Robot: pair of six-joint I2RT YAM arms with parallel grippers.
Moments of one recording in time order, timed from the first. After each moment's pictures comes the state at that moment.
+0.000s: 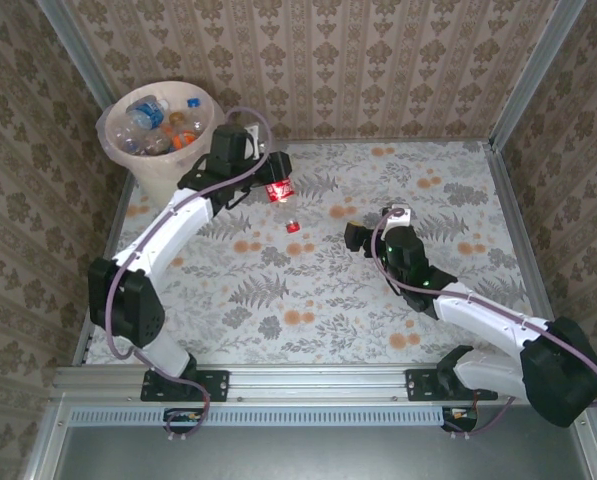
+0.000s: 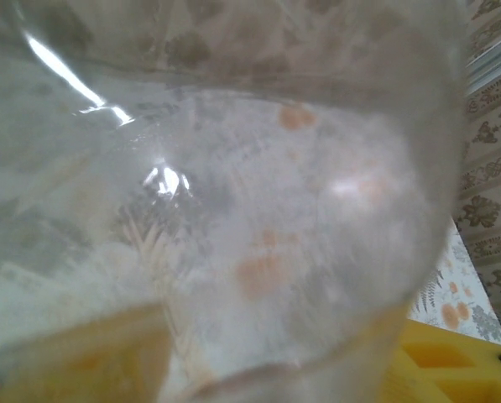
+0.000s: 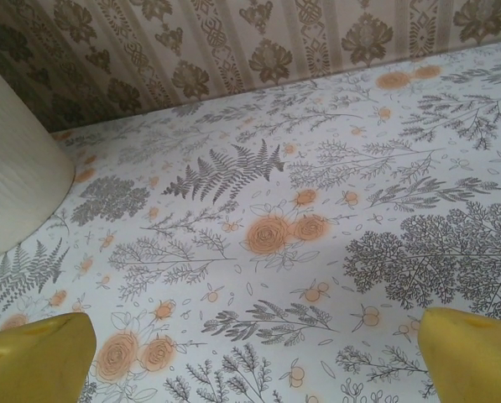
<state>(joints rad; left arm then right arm) -0.47 1.59 1.48 -0.42 0.20 -0.47 0.56 1.16 0.54 0.25 0.33 0.44</state>
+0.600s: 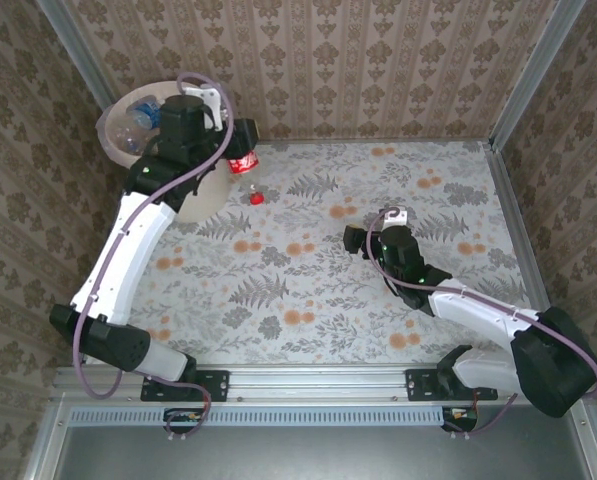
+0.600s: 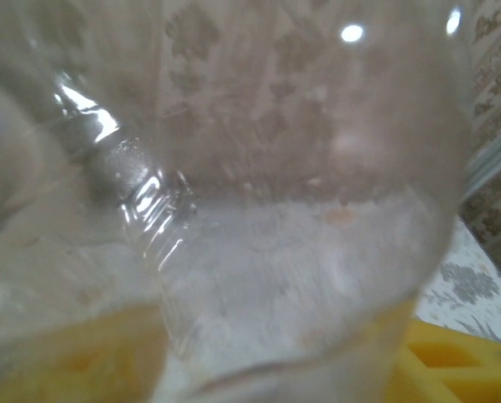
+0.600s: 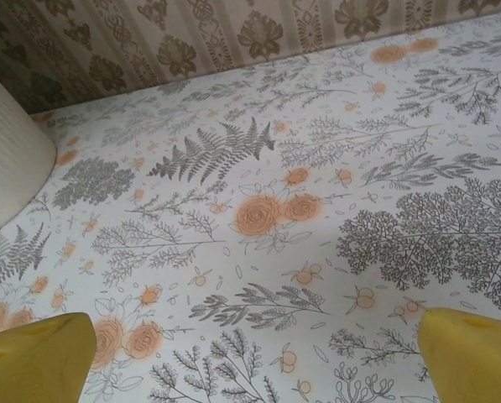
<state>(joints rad) -0.43 1.46 1.76 -0.65 0.00 -0.28 0.56 1.21 0.55 0.23 0.33 0.45</state>
